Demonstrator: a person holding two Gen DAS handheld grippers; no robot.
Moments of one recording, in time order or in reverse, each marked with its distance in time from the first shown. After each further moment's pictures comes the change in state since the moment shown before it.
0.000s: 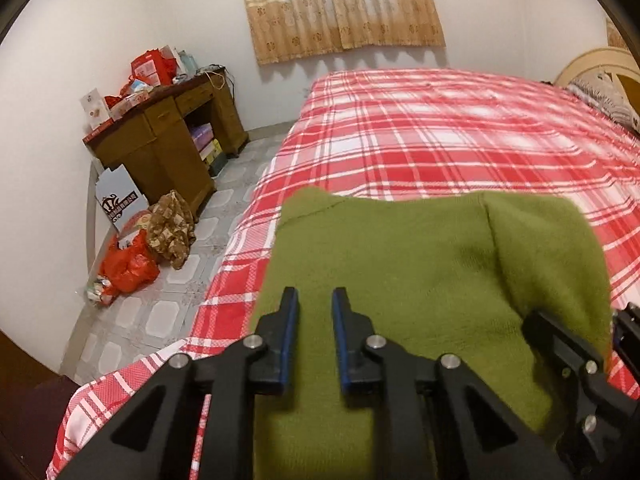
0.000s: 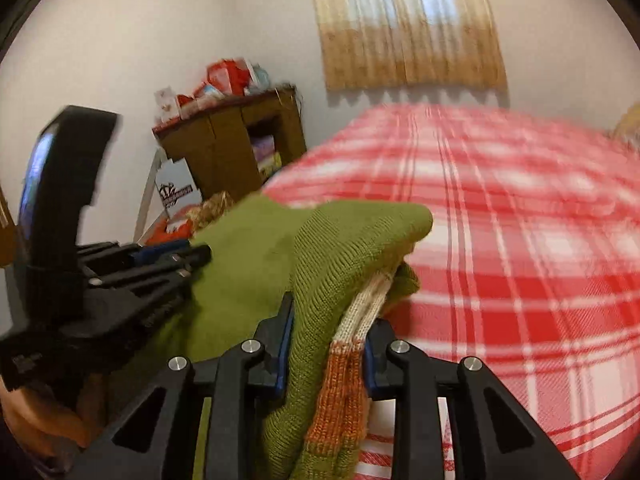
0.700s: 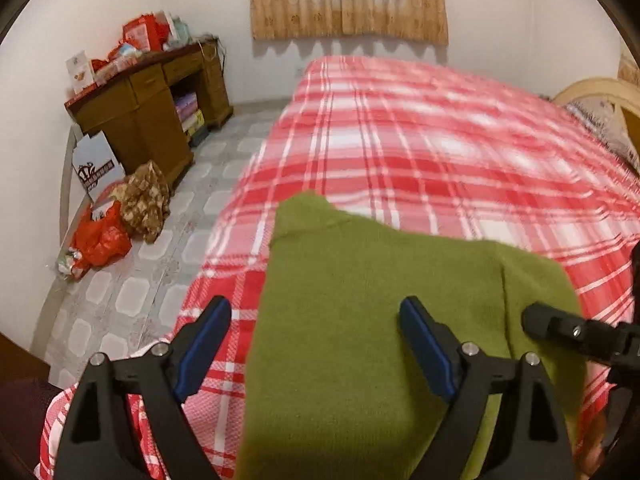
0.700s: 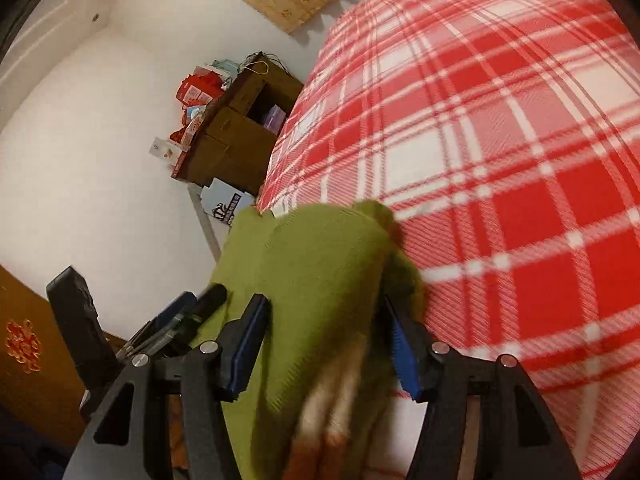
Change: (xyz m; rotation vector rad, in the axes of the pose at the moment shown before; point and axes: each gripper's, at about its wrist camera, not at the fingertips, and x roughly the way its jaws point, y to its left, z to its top) left arm 0.029 0.018 0.028 -0.087 0.129 -0.106; right arm 0.048 -0.077 0.025 0.490 0.223 0.323
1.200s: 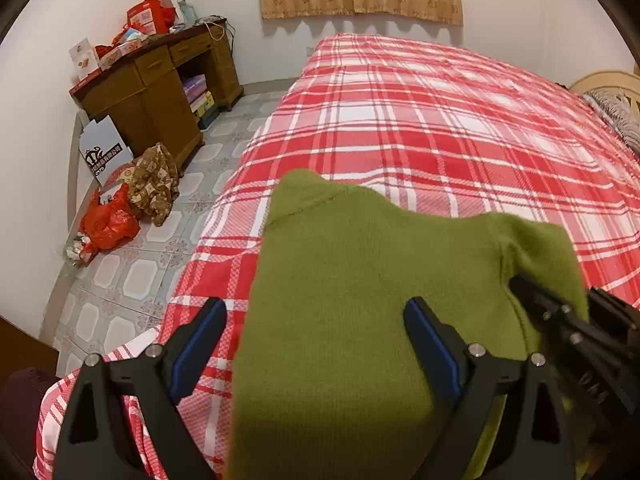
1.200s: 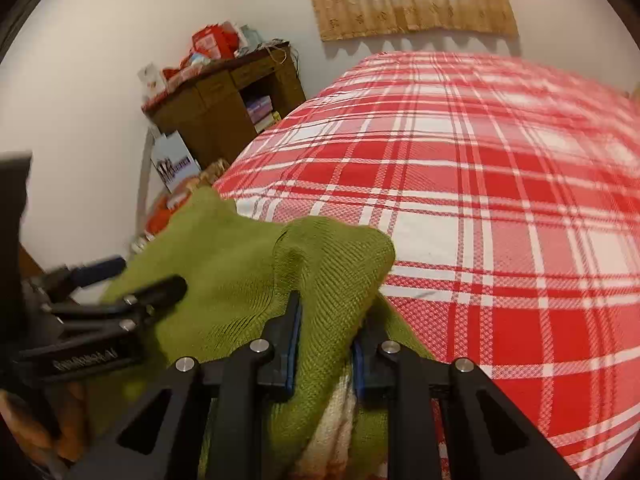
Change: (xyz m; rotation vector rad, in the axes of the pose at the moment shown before) left arm 0.015 -0.001 -0.001 -0.019 0.043 0.045; right arm 0.024 0.030 0.001 -0.400 -0.068 -0.298
